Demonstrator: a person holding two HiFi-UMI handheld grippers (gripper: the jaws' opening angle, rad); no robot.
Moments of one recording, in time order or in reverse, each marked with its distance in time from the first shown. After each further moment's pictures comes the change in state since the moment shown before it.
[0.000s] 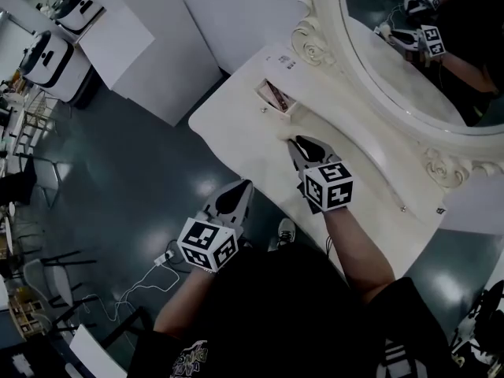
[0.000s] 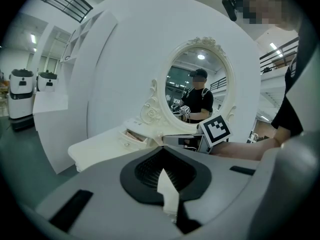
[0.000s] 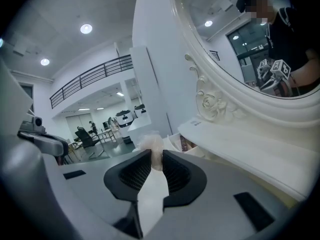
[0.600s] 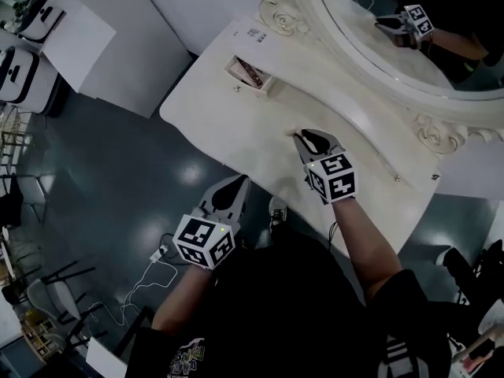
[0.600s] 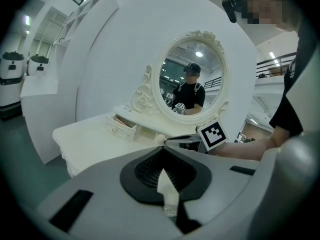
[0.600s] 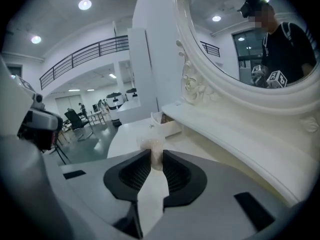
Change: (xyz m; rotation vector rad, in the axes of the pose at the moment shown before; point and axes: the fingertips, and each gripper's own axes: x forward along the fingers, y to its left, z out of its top) left arm 0.020 -0.020 -0.041 -0.051 0.086 -0.117; right arm -0.035 -0.052 -0.074 -0.076 0.172 -0.131
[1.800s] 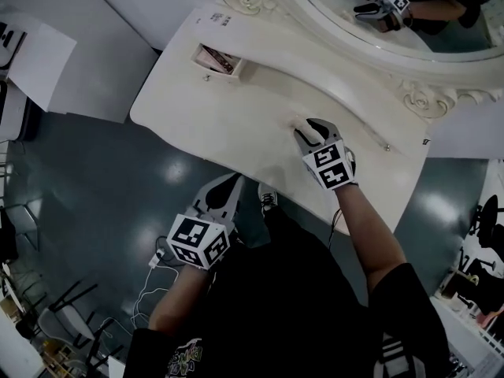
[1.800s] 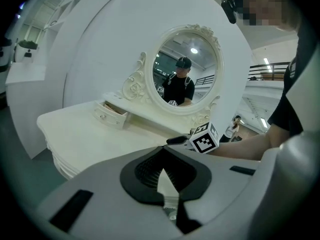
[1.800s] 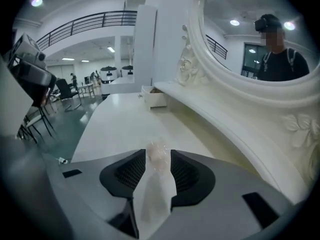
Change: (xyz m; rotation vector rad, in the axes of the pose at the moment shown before) left arm 0.012 -0.011 -0.031 -0.016 0.082 -0.138; right arm -0.015 -0.039 -0.073 -0.165 0.186 -0.159
